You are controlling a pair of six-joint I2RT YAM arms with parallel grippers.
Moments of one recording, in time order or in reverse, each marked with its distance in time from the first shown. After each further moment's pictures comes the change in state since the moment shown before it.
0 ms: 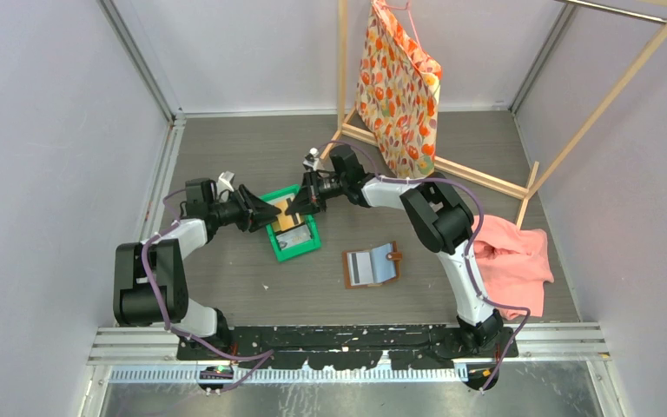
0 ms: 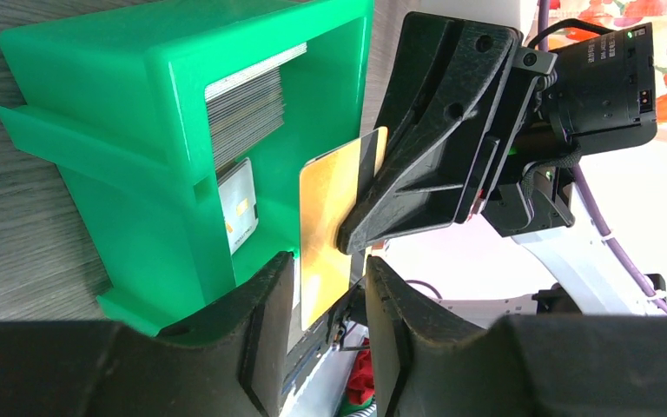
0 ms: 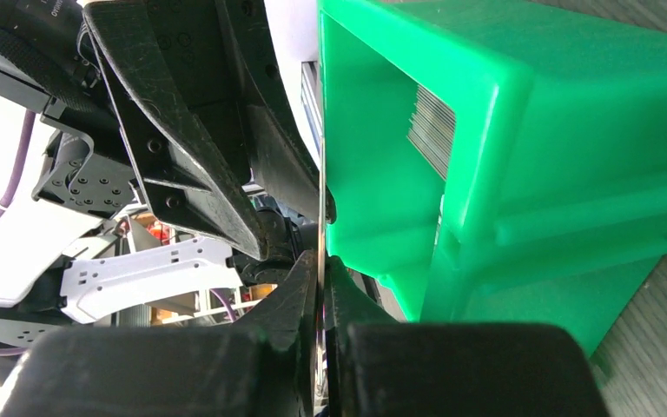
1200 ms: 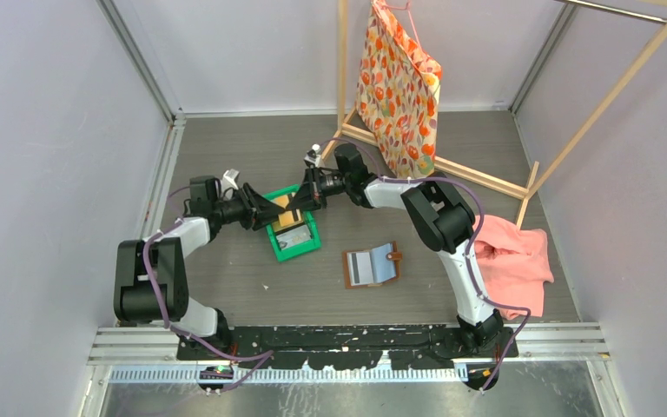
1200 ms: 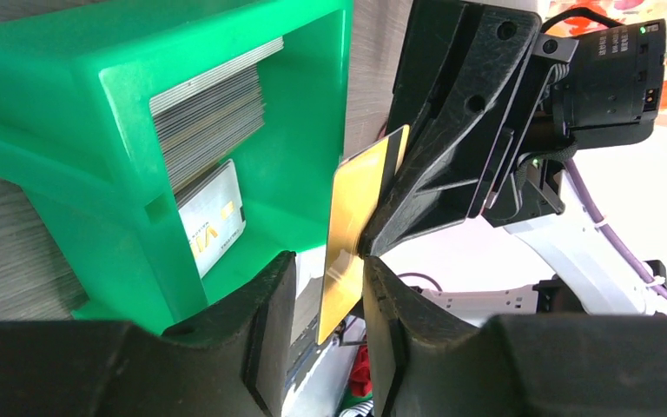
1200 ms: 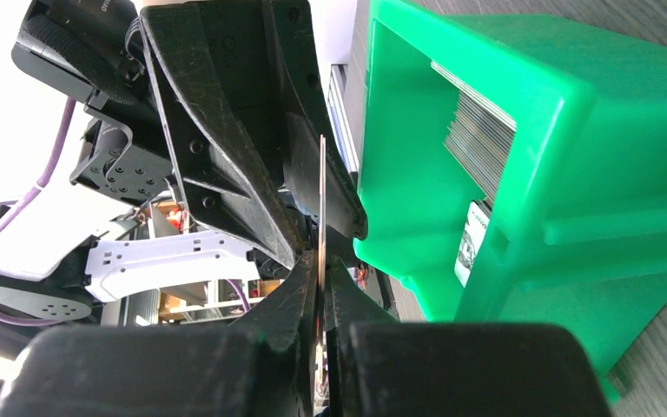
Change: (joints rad) left arm -0.033 0.011 0.013 0.015 0.002 -0.008; right arm -0.019 0.000 -0.029 0.154 -0.039 0.080
